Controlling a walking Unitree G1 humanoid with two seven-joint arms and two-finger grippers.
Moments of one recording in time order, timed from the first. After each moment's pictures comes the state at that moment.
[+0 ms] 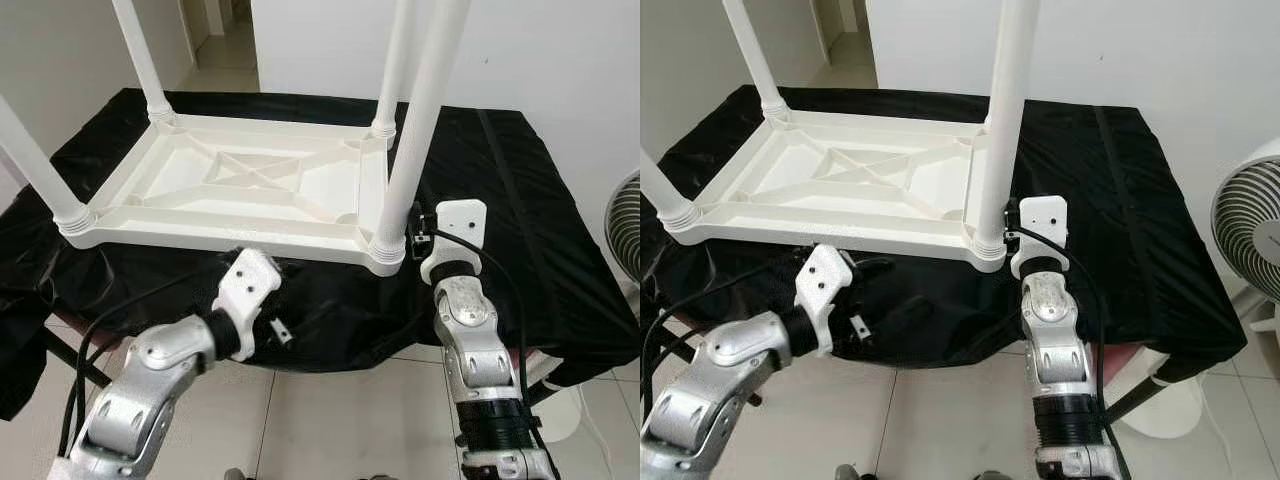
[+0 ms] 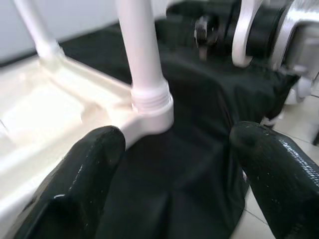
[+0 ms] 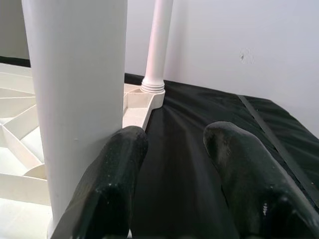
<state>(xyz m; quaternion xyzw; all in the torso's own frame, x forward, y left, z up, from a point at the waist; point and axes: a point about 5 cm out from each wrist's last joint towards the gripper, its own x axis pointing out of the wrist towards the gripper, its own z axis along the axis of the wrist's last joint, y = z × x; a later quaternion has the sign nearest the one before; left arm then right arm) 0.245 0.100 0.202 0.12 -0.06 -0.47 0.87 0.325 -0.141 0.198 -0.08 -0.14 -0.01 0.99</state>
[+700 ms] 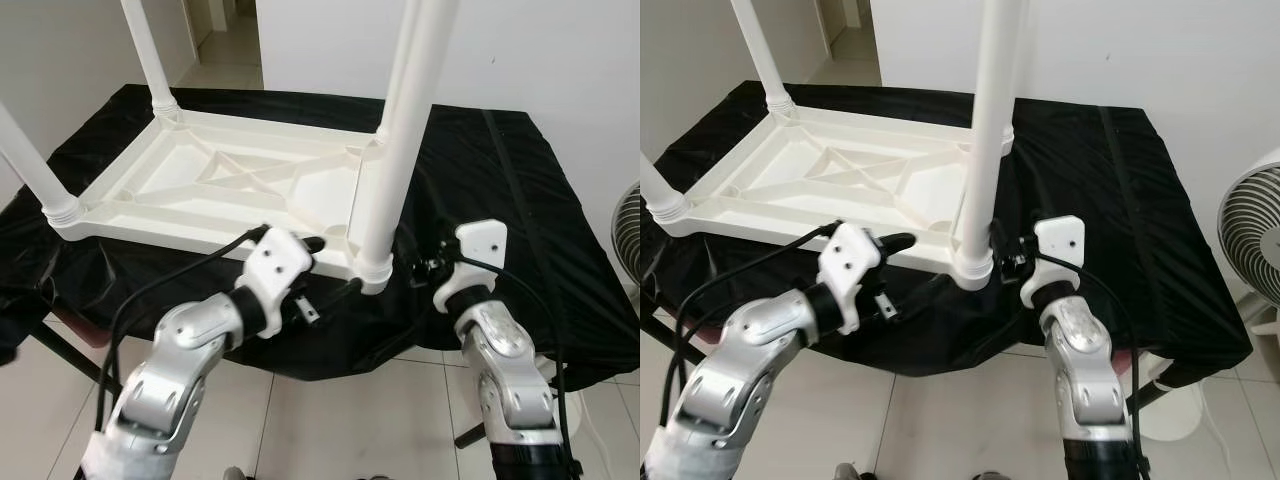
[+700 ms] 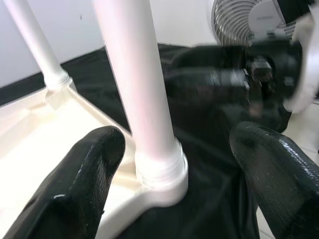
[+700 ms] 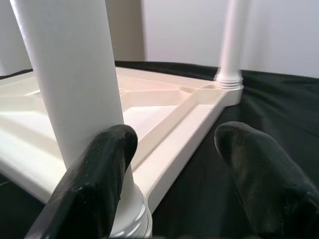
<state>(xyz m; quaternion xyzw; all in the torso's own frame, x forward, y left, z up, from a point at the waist) 0.256 0.069 0.214 0.13 -0.09 -0.48 0.86 0.277 -0.153 0.192 -0.03 -0.12 0.17 0.98</state>
